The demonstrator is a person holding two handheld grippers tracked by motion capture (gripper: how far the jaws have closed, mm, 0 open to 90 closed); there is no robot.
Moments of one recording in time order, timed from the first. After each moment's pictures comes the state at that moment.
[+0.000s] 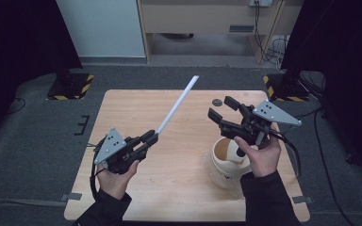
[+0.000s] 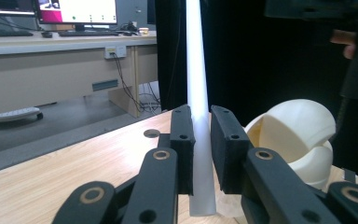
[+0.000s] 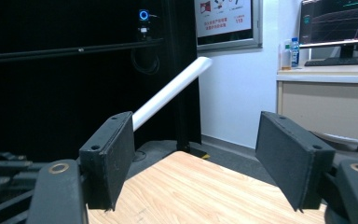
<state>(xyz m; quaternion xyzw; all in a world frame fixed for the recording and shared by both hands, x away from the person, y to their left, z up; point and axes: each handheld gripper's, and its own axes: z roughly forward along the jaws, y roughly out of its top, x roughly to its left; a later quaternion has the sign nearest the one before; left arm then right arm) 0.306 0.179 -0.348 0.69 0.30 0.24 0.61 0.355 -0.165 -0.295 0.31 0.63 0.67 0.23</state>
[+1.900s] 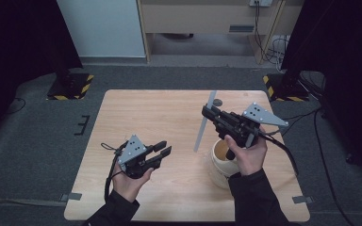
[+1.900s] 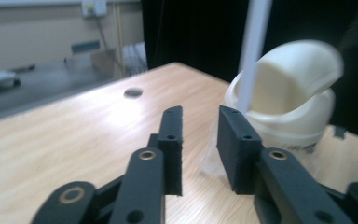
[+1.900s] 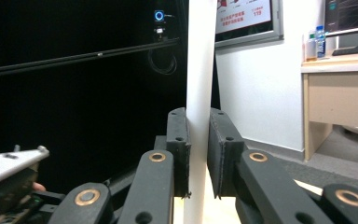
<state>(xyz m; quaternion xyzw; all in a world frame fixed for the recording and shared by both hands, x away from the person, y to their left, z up) 0.317 0.155 -0.390 0.74 0.32 0.20 0.56 0.357 -0.147 -0.307 0.31 0.63 0.69 0.18</state>
